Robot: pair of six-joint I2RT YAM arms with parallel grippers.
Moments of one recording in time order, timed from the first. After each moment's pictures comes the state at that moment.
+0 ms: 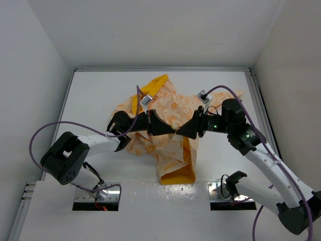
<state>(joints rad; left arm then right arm) -0.62 1.47 0.58 1.20 0.86 -1.13 0.50 0.90 0.85 -0.28 -0.70 0.43</state>
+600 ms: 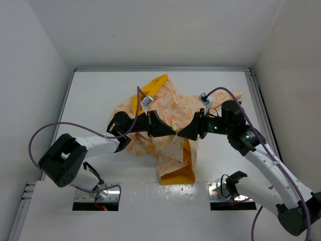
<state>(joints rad) -0.64 1.43 0.58 1.17 0.86 -1.12 0.48 0.88 0.82 -0.34 -0.67 0.43</state>
